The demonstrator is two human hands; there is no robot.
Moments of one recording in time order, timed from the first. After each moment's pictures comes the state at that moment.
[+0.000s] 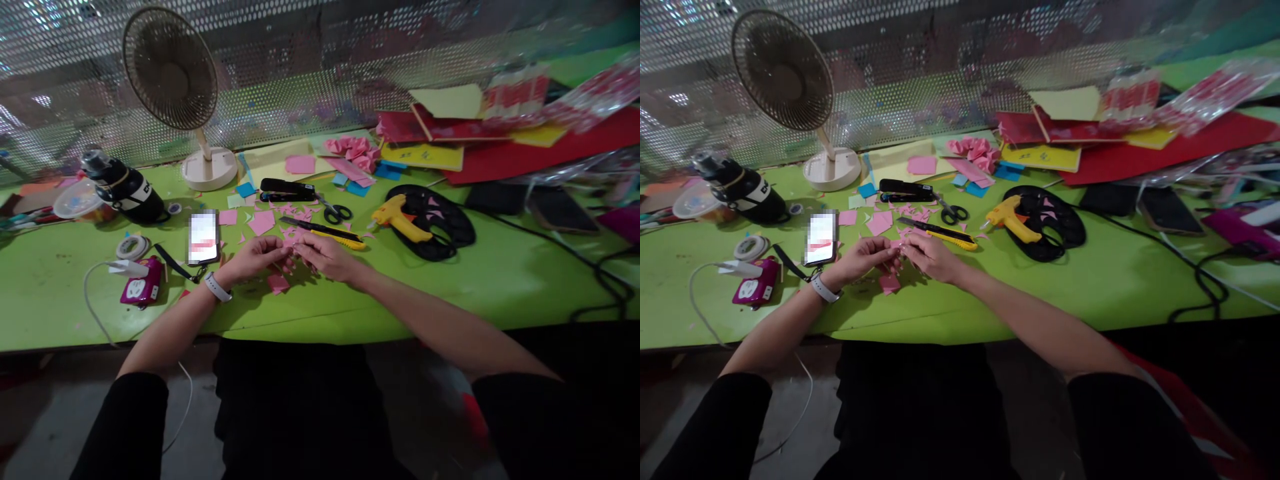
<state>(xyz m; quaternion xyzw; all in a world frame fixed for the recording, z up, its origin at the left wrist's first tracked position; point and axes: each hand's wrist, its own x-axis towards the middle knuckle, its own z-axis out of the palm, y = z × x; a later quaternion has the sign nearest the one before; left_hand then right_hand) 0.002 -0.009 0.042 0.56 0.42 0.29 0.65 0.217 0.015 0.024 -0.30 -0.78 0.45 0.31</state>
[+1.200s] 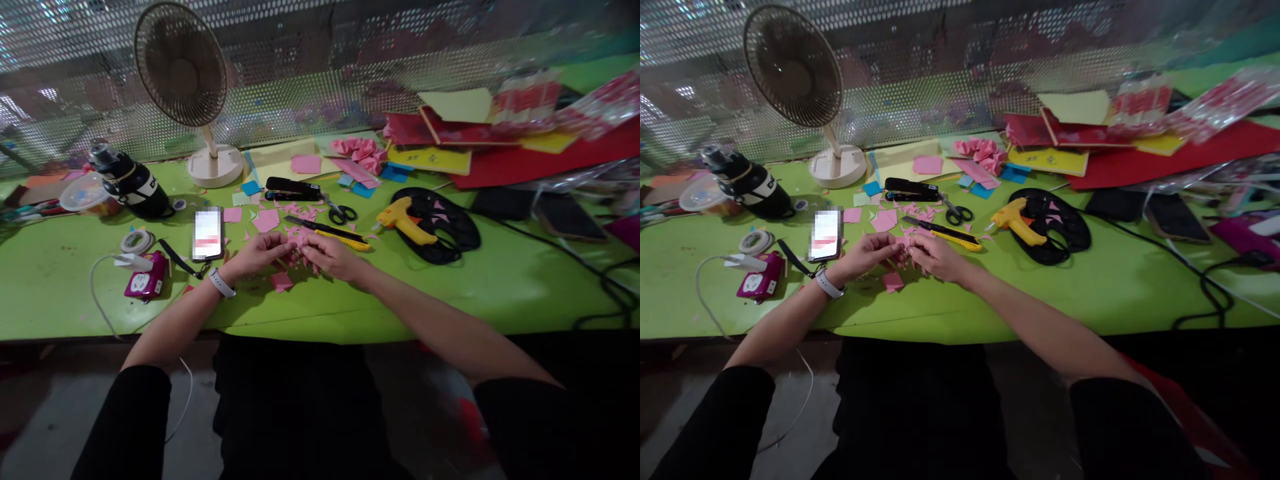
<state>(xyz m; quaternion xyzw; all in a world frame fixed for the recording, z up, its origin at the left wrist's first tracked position) 0.000 -0.007 0.035 0.59 0.39 0.32 0.63 0.220 0.016 0.018 -0.30 -0.77 0.49 0.28</state>
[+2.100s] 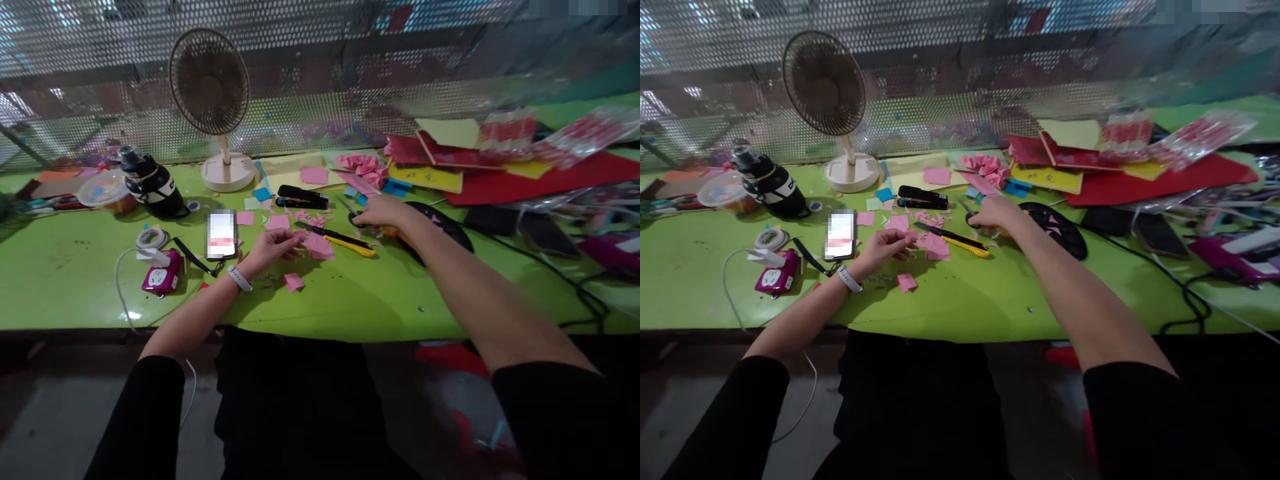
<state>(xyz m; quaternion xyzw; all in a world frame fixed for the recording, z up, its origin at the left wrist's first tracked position) -0.002 0.002 0.024 0.54 0.43 0.41 0.59 0.274 0.133 0.066 -0.65 -0.74 0.15 -0.06</state>
